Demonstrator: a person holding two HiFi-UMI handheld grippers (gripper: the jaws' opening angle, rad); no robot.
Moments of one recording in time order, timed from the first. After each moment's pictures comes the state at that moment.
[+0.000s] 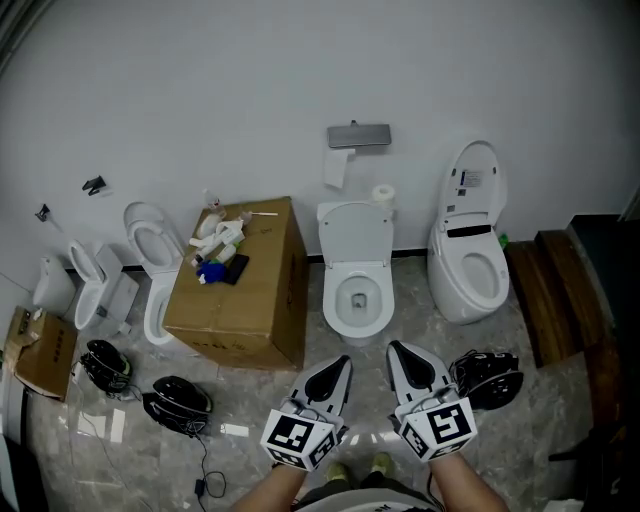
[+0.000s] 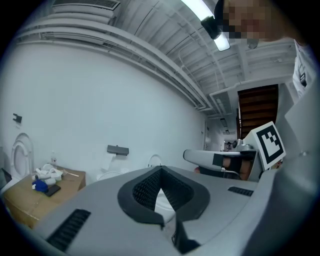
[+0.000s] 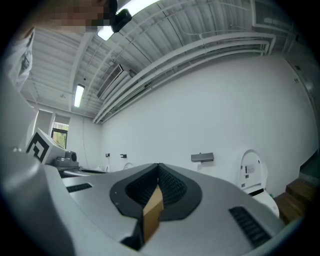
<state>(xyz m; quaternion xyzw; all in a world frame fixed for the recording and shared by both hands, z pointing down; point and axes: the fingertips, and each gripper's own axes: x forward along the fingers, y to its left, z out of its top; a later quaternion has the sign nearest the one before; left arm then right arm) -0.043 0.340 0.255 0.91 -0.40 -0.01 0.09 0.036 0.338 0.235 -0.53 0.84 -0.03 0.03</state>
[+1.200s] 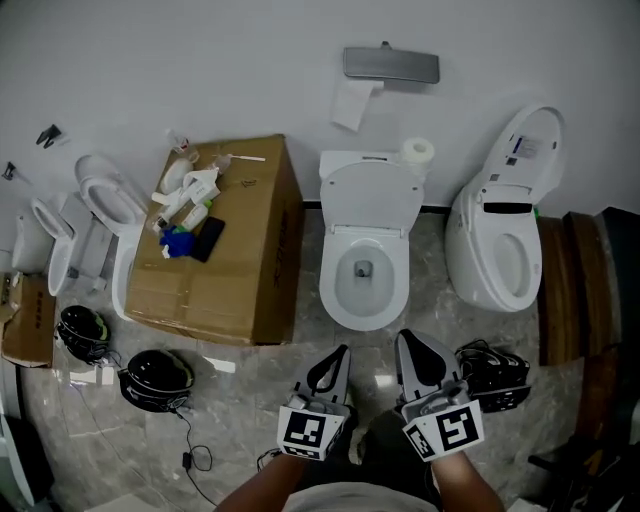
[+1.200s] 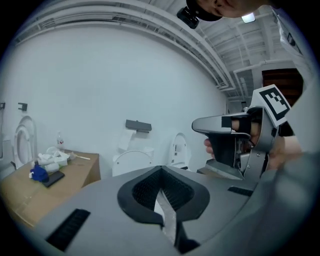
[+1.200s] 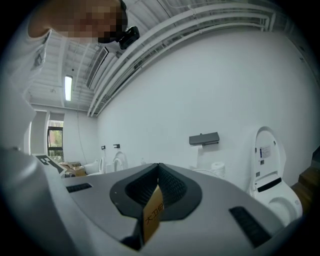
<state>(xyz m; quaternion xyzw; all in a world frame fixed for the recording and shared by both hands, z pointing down) -0.057 0.084 0.448 0.87 -0.46 0.07 0.13 0.032 0.073 0.368 -0.52 0.85 -0.08 0.00</state>
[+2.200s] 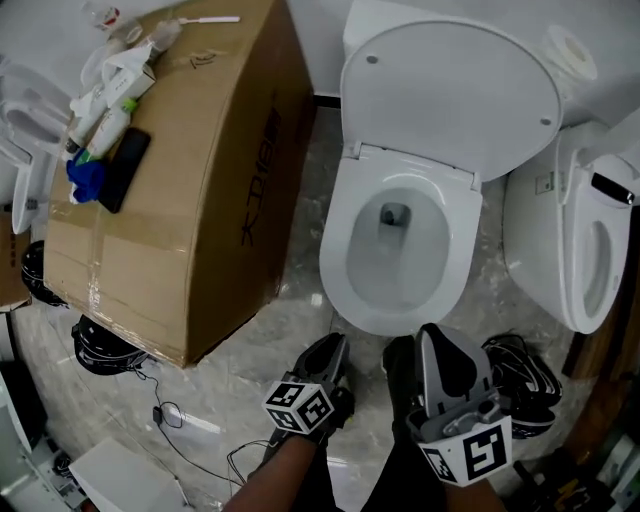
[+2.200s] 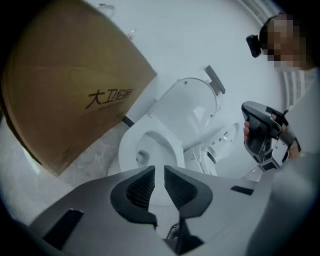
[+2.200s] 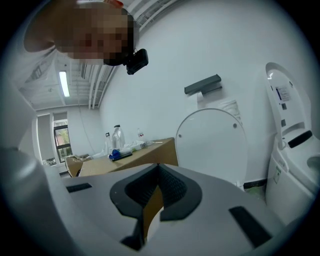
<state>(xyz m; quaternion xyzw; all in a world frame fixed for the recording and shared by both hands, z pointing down) -0.082 -0.016 0.912 0.70 -0.51 0.02 0.50 0.018 -0.099 0.692 -0.46 0.87 -0.17 -0.04</state>
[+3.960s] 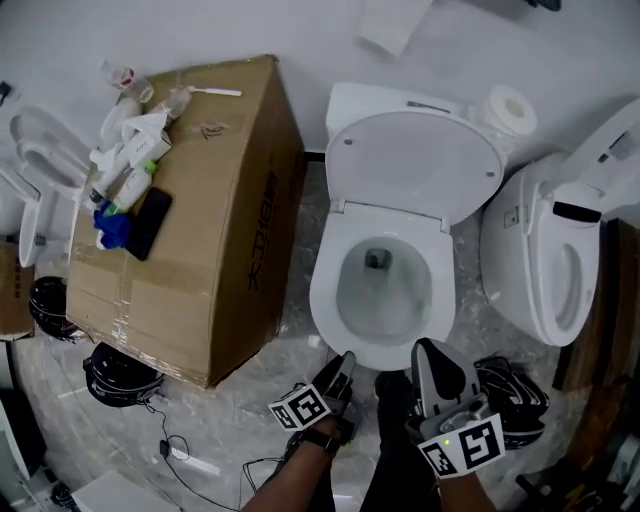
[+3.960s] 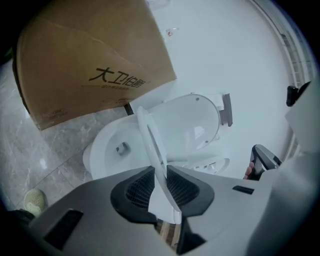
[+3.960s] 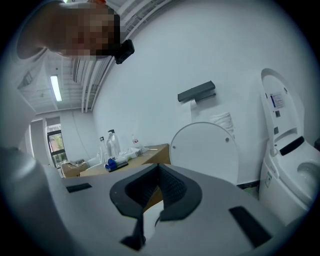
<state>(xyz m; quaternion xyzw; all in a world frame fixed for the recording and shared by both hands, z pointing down) -0.056 -0.039 0.875 0.61 -0.46 -0.12 0.64 0.044 -0.111 0.635 -0.49 0.85 -0.19 -0.03</state>
